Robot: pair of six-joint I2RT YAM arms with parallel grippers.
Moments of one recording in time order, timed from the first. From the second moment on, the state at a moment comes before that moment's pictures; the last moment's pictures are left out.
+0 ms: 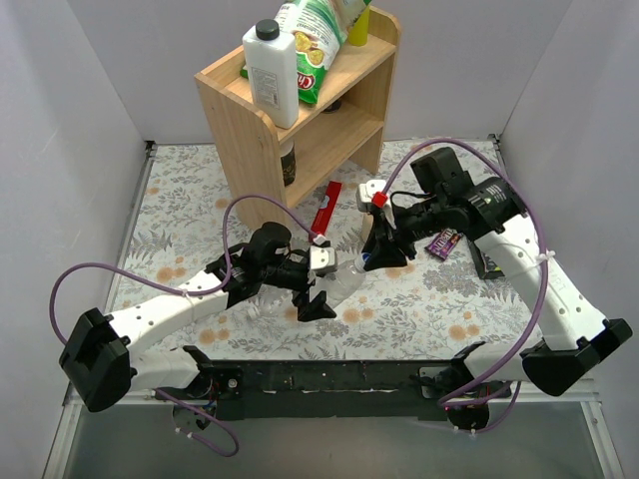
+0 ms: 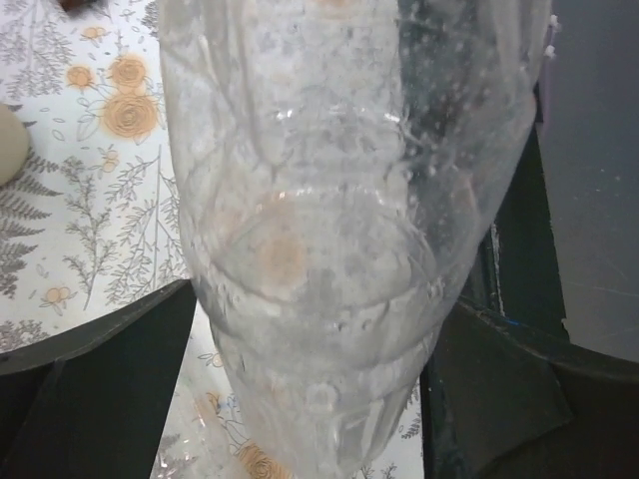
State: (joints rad) left arm -0.81 1.20 0.79 -0.16 0.74 0.30; right arm 0.61 1.29 1.57 -1.20 -0.90 -0.67
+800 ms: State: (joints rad) left arm -0.81 1.34 1.03 -0.09 0.48 0.37; right arm 0.56 1.30 1.55 -1.38 -0.32 -0.84
